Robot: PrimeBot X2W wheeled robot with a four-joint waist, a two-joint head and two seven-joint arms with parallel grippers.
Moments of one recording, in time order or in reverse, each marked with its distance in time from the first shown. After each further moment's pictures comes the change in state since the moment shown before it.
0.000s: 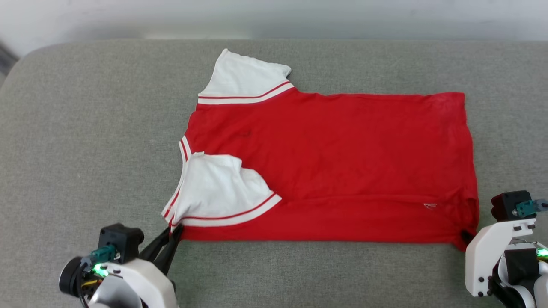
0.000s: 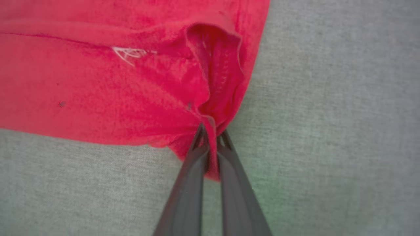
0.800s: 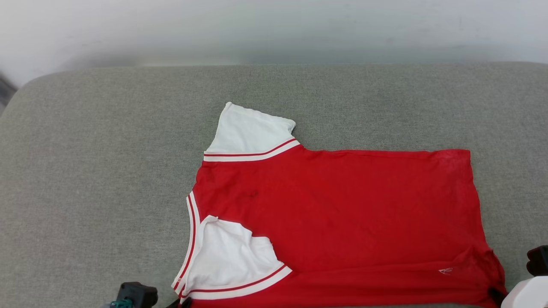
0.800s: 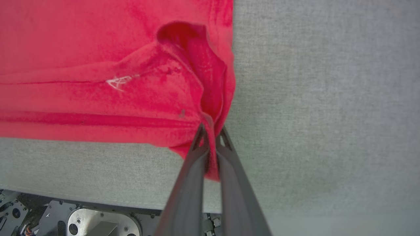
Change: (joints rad) left arm 0.188 0.056 -0.078 -0.044 -0.037 0.005 0.069; right arm 0.288 -0.042 -0.108 -0.266 0.140 0.000 0.118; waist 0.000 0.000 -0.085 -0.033
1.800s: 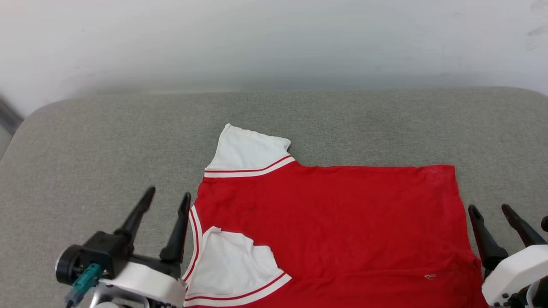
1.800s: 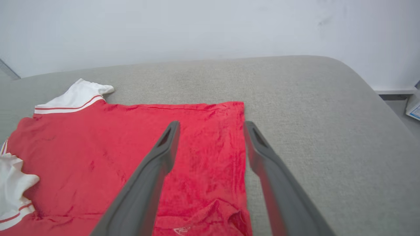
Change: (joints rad) left arm -0.123 -0.195 0.217 0.014 0.217 -0.009 -0.335; right arm -0.128 0.085 0.016 0.013 -0.017 -0.001 -0.487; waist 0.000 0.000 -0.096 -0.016
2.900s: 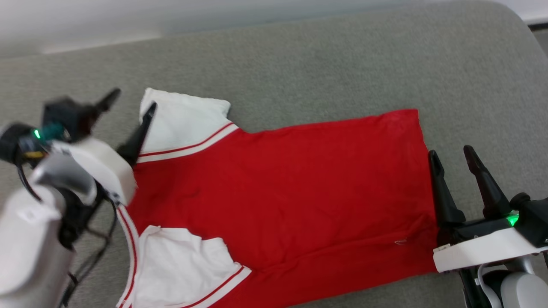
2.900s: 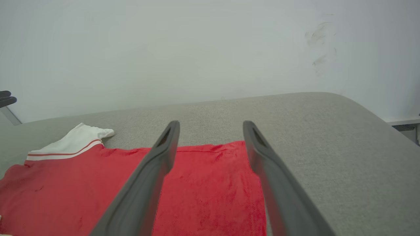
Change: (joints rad) left arm -0.396 0.008 0.198 0.179 0.136 -0.330 0.383; right arm -0.136 0.072 0.184 0.030 -0.038 0.000 -0.414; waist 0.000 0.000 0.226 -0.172
